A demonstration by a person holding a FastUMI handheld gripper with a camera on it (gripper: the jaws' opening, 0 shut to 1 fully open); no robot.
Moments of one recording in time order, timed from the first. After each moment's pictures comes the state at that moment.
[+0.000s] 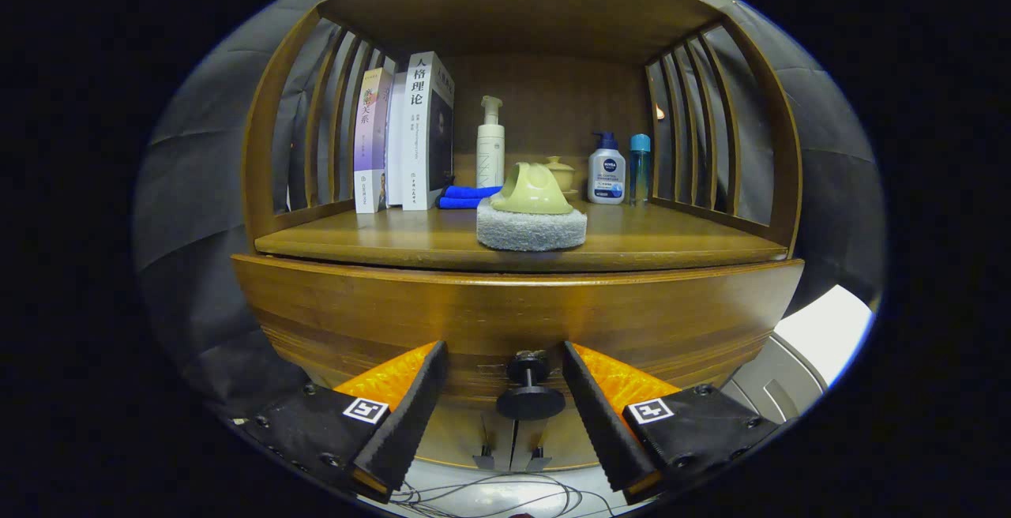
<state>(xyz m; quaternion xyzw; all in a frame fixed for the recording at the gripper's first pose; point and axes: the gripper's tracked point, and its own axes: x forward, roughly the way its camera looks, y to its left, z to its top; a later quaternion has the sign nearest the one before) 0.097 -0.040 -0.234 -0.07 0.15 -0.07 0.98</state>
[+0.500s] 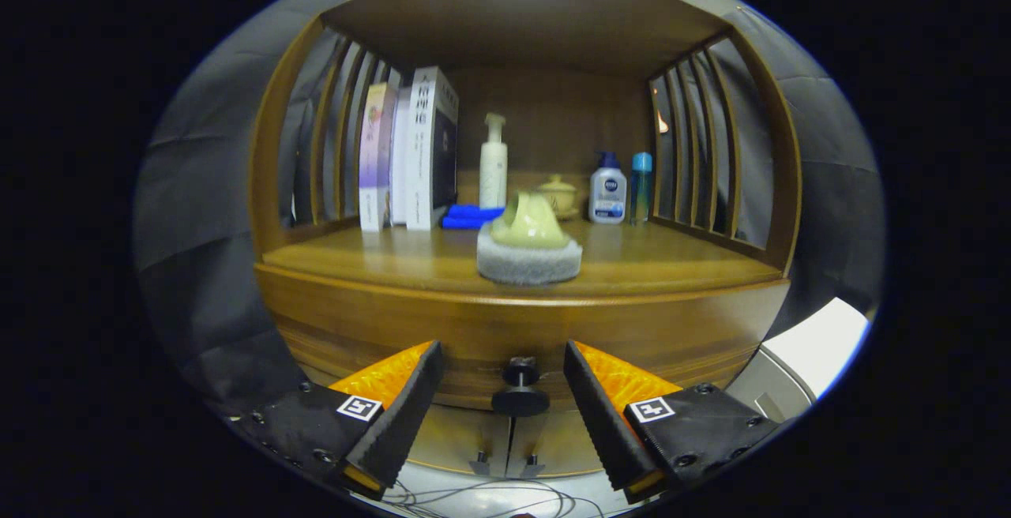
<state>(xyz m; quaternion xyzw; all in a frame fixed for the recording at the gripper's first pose) 0.076 -0.030 -0.183 -0.06 0.11 -0.05 0.99</state>
